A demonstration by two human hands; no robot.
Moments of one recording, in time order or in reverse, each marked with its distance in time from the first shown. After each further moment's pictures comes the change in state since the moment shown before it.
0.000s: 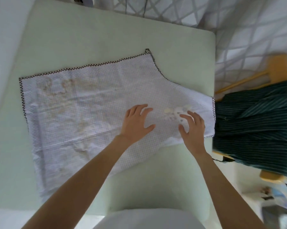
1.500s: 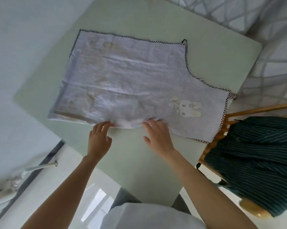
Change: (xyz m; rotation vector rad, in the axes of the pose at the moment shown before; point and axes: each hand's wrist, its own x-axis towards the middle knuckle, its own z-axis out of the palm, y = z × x) left_hand -0.198 0.060 0.089 0.093 0.340 -0.764; right_hand -0.059 0.013 0.014 -0.248 -0.505 -0.827
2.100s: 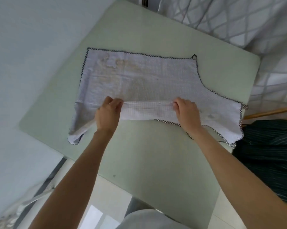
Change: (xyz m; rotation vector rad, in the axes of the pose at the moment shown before) left_hand 0.146 -0.027 -0.094 -0.180 0.246 0.108; right_hand 0.113 -0.005 -0.064 0.012 0.399 0.196
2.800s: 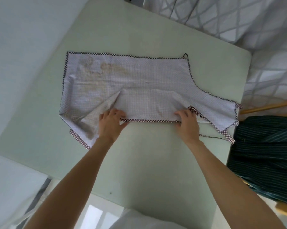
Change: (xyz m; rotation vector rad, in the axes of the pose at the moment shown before) left_hand 0.026 -0.020 0.067 0.152 -0.373 0.123; right_hand -0.019 0.029 0.025 -0.020 -0.152 0.400
